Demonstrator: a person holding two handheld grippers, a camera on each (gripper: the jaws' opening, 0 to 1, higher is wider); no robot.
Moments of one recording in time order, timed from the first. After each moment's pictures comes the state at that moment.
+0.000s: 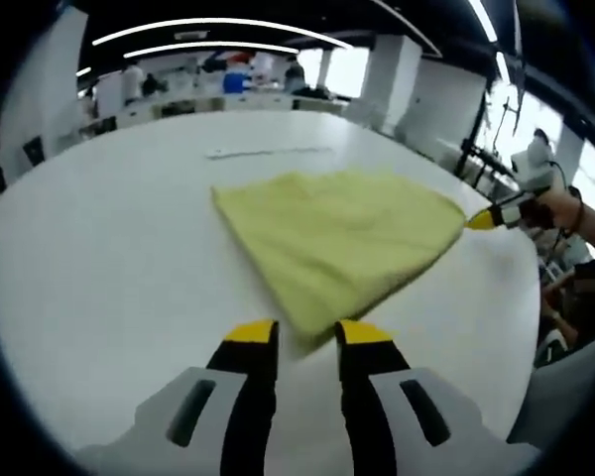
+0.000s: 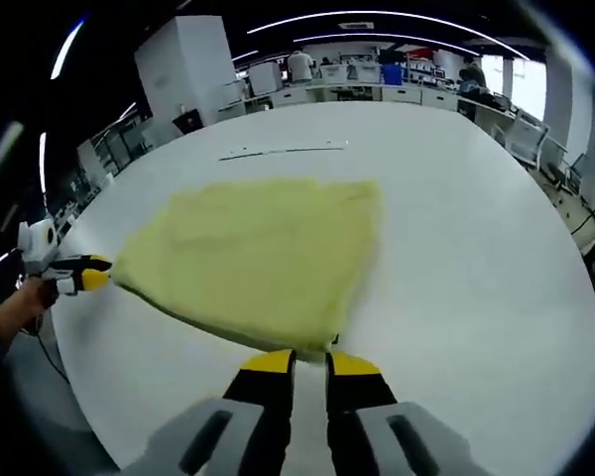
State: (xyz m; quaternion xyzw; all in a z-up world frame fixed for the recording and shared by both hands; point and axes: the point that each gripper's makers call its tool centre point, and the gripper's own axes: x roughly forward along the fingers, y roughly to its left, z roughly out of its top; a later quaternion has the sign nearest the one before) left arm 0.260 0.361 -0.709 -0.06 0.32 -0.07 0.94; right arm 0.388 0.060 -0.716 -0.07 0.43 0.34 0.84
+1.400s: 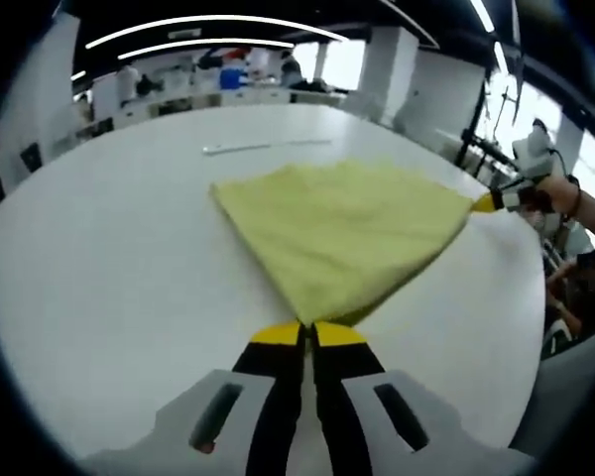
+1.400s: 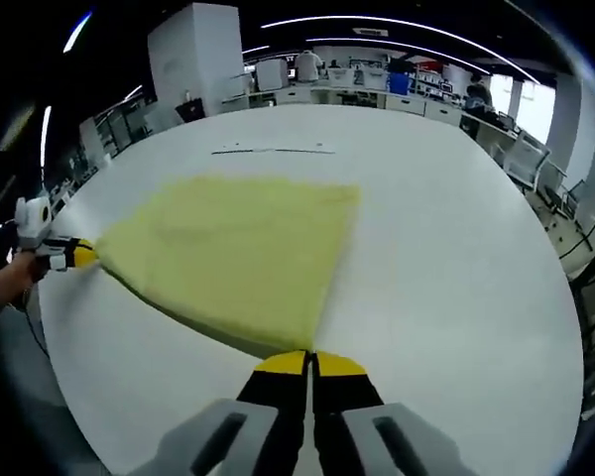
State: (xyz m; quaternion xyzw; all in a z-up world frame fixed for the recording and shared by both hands) left arm 0.260 0.365 -0.714 -0.04 0.34 -0.08 0.94; right arm 0.407 0.036 -0.714 -0.11 0.41 0.34 0.84
